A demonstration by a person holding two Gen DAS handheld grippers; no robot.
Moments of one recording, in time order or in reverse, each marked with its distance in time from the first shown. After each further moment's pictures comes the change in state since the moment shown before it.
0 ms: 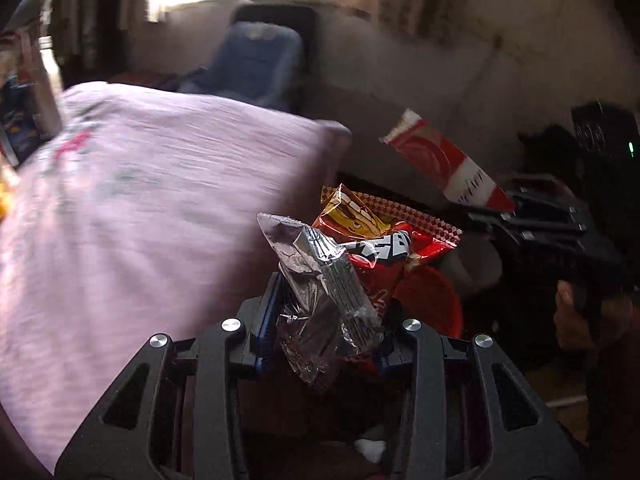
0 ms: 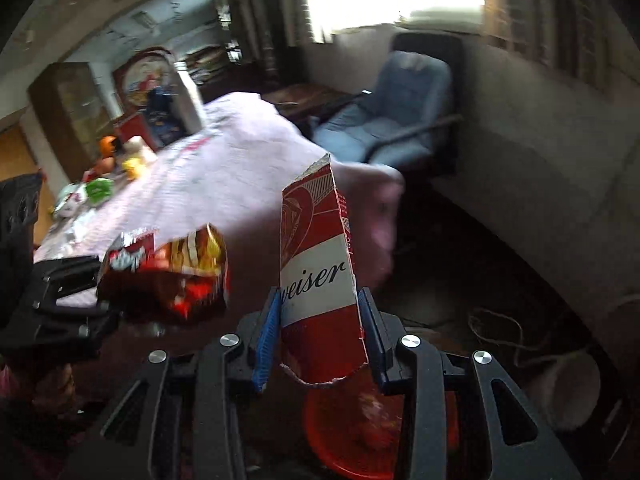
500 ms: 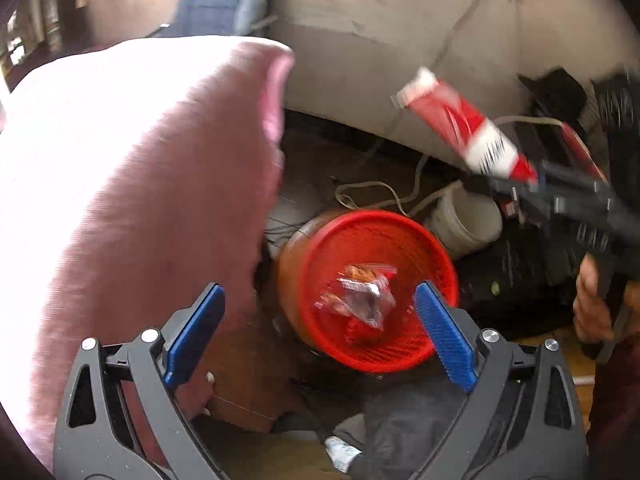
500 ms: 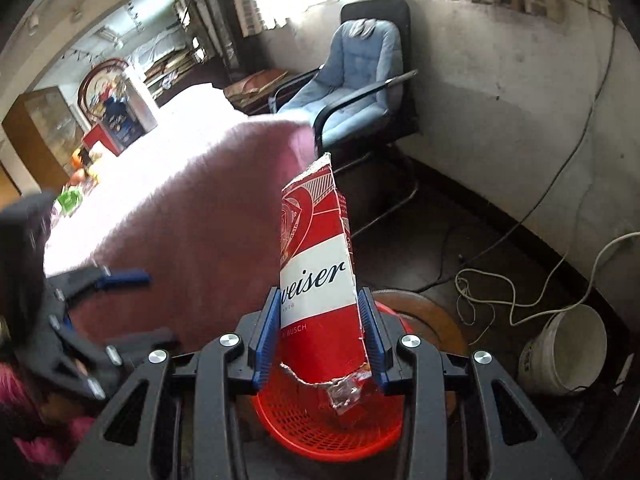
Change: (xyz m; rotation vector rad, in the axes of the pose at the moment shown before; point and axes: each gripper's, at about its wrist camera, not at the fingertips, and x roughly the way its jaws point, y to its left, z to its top) left arm 0.075 -0.032 -0.005 0.020 0.154 0.022; right arm 0.013 -0.076 -0.053 0.093 0.067 0.005
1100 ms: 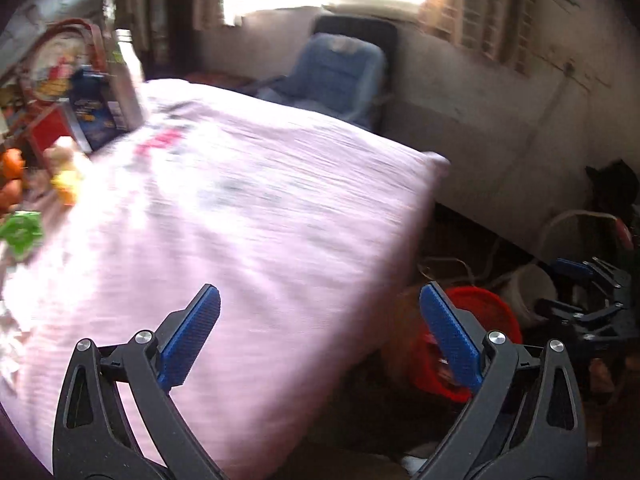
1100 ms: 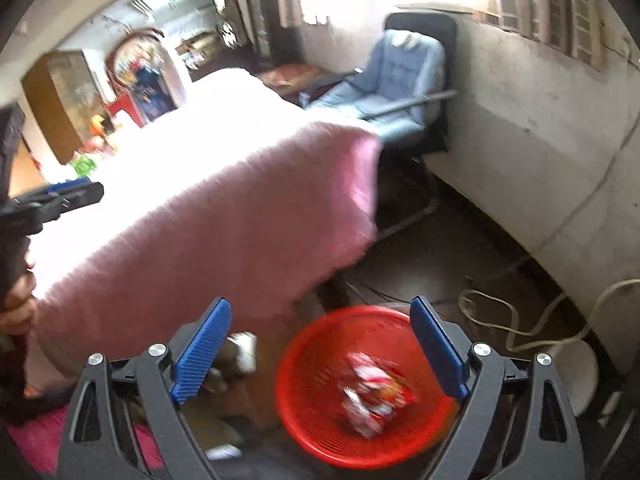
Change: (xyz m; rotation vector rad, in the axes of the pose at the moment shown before) left arm -0.119 0.114 -0.012 -0.185 -0.228 0.269; right arm -0.002 0.064 0.015 -0.120 -0.028 0.039
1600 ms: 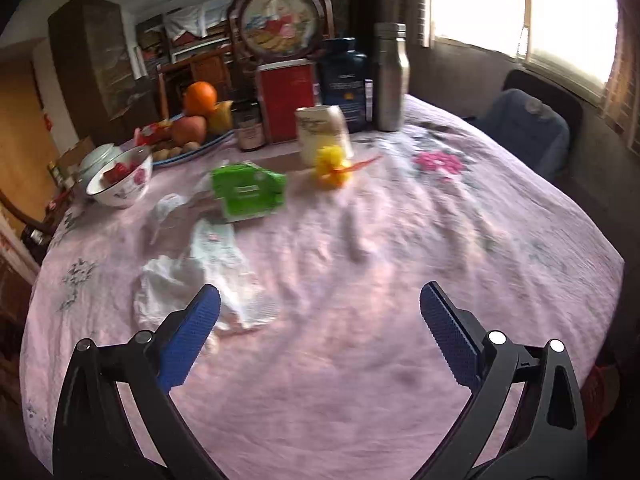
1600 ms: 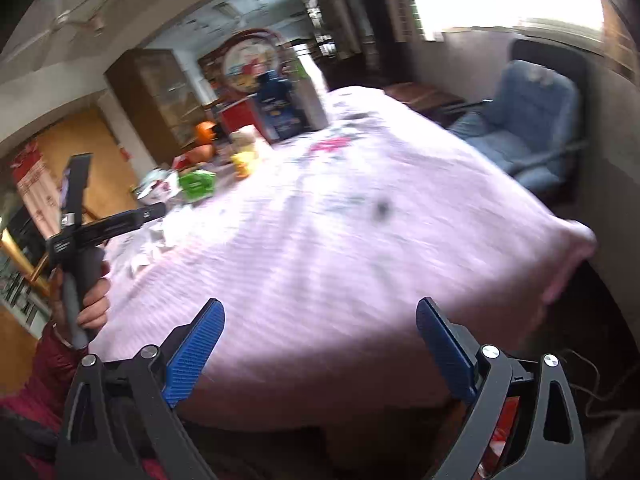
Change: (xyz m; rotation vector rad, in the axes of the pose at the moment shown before) left arm -0.058 0.245 -0.024 -0.355 -0.036 0.435; right arm 0.043 0.160 0.091 -0.137 -0.013 0.343
